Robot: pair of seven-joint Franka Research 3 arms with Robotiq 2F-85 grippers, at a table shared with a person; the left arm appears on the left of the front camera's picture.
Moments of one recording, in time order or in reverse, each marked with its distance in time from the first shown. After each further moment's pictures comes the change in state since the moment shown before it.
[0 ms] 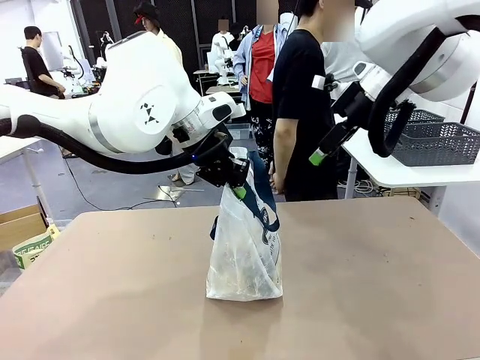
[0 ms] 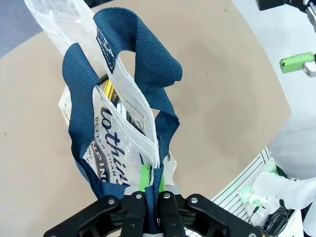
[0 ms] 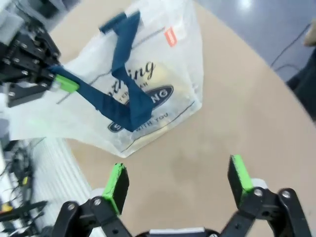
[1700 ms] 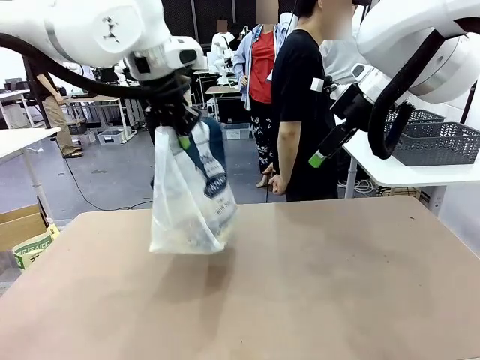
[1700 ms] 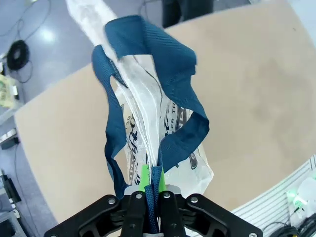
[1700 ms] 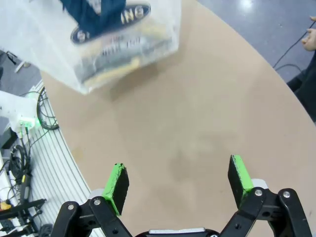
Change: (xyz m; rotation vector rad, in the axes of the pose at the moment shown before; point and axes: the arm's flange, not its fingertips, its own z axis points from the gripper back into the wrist) left arm 0.063 0.076 0.121 0.355 0.065 0.013; right arm 0.000 0.000 -0.006 0.003 0.029 0.008
